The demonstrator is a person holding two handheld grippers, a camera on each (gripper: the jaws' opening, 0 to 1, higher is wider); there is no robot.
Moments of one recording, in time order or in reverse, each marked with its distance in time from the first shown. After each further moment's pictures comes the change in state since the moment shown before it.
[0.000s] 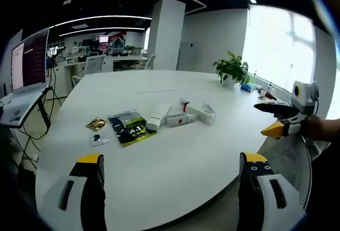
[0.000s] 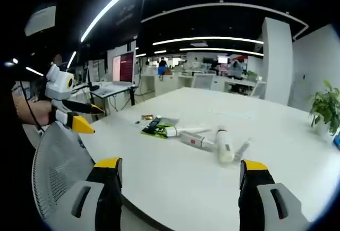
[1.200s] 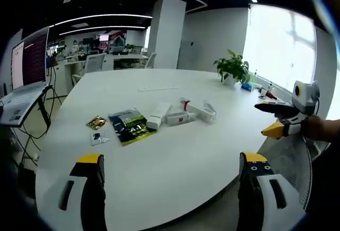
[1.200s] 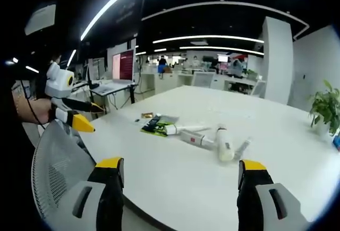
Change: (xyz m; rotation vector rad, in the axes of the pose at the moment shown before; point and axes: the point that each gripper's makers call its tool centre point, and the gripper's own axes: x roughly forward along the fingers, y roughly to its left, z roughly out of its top) left arm 0.000 -0.001 -0.001 -0.003 0.012 0.001; right arm 0.001 0.000 -0.004 -0.006 0.016 0.001
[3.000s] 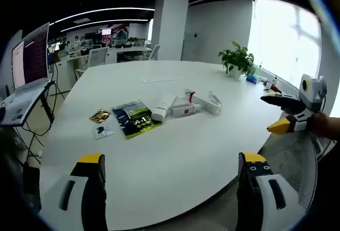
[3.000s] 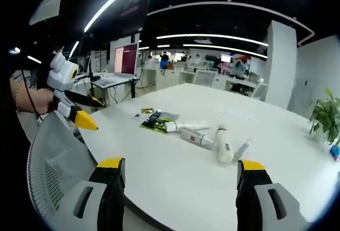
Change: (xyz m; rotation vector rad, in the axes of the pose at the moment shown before) left arm 0.006 0.009 -0.012 0.019 0.075 0.034; right arm 0.003 0.004 0.000 -0.061 0.027 -0.003
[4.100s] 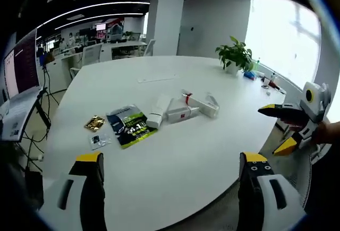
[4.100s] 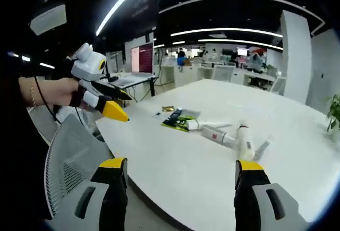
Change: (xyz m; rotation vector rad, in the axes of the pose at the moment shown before) left arm 0.014 -0.006 0.037 0.010 0.058 -0.024; right arm 0.001 0.030 0.003 0.021 0.038 0.186
